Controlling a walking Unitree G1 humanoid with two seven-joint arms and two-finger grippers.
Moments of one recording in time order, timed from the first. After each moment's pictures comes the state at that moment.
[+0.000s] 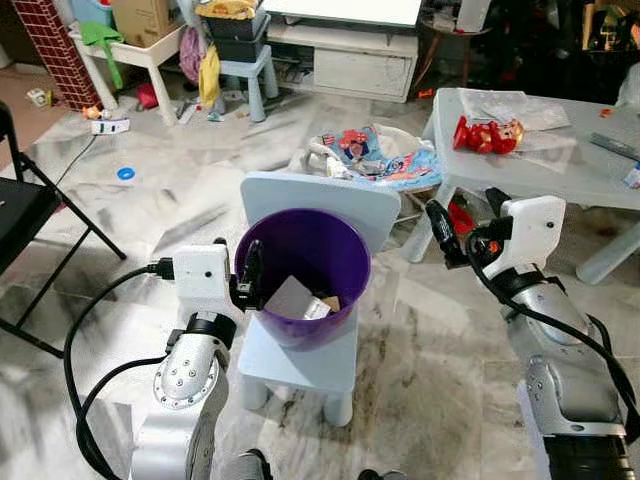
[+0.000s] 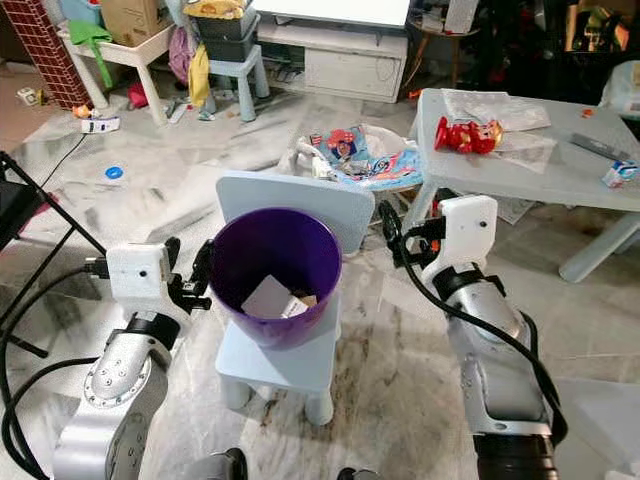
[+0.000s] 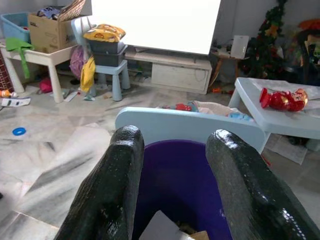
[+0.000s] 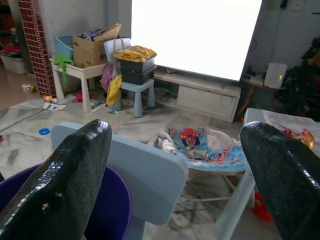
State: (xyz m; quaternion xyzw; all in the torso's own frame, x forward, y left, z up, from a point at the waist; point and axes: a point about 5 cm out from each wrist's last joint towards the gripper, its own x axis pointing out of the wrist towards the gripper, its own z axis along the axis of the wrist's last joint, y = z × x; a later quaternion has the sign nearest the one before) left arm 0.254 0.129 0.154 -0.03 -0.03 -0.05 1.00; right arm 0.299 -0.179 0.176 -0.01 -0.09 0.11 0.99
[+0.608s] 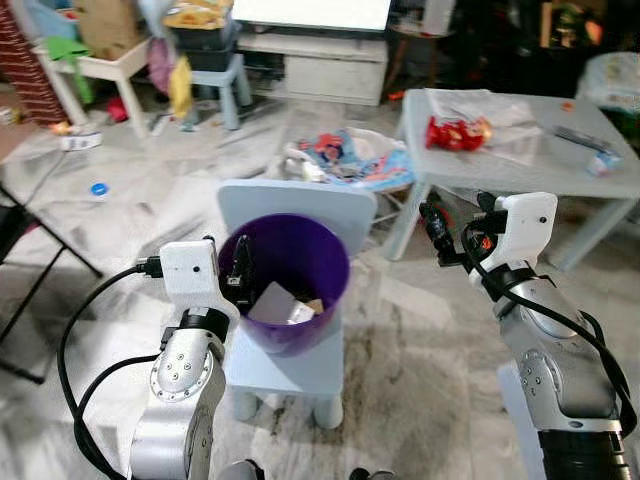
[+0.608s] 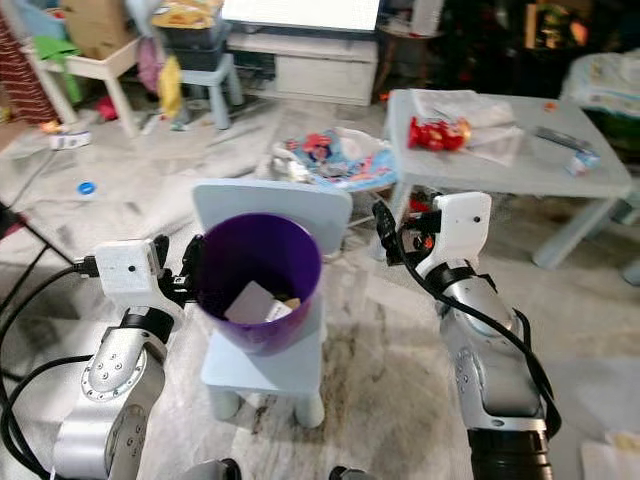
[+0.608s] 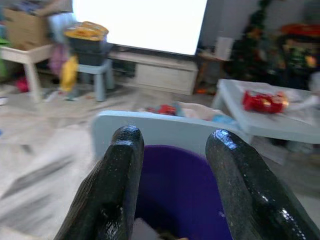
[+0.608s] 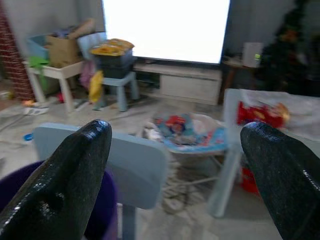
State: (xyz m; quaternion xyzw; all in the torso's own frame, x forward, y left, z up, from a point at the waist) left arm 0.260 0.136 0.153 -0.05 -0.03 -0.02 1.00; right arm 0.303 -0.170 0.178 0.02 -0.06 0.11 0.99
